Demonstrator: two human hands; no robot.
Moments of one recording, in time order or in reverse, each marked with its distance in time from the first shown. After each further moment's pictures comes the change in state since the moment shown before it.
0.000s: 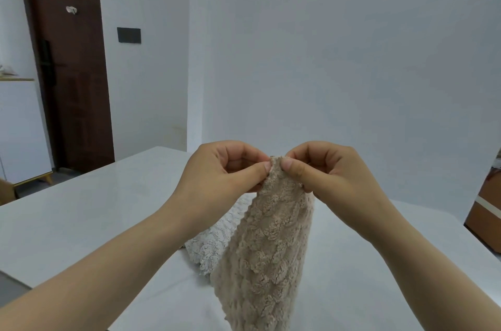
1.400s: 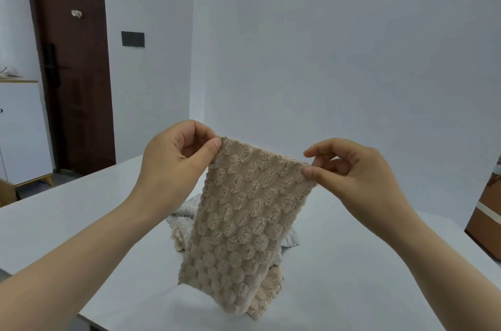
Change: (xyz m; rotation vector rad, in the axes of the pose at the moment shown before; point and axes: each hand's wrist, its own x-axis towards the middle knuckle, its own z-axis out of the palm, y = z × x) left_hand 0.014 -0.013 -0.048 0.341 0.345 0.258; right_hand -0.001 0.009 -0.020 -0.184 0.146 -0.005
